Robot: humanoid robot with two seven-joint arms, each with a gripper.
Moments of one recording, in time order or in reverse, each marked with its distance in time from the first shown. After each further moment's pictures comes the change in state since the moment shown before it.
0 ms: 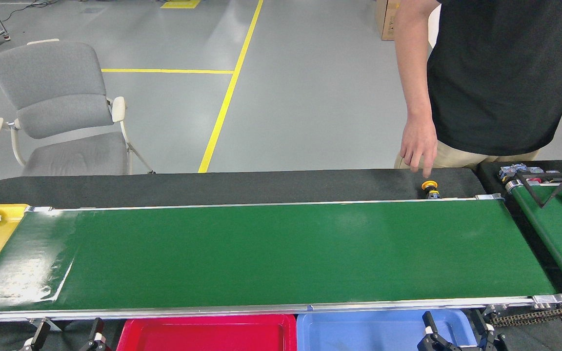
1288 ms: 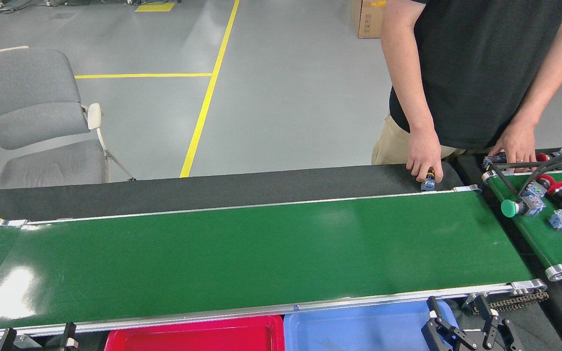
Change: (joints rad) left arm 0.027 0.035 0.067 0.004 0.000 0.005 0.081; right arm -0.059 -0.001 -0.030 0.001 0.000 0.005 0.038
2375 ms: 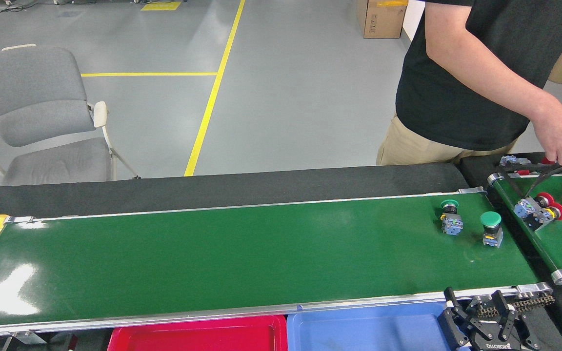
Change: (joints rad) left arm 0.019 0.001 0.024 0.006 0.000 -0.070 -0.007; right arm -0.110 -0.011 -0.074 0.100 -0.037 -0.003 0.071
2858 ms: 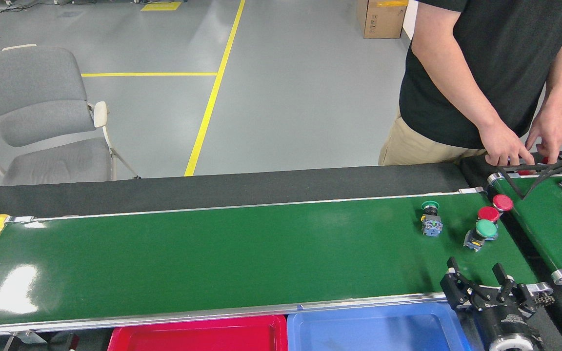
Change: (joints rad) left arm -0.005 0.000 -0.008 0.002 0.000 0.000 0.000; right arm -0.205 -0.053 0.000 0.178 0.001 0.057 0.122
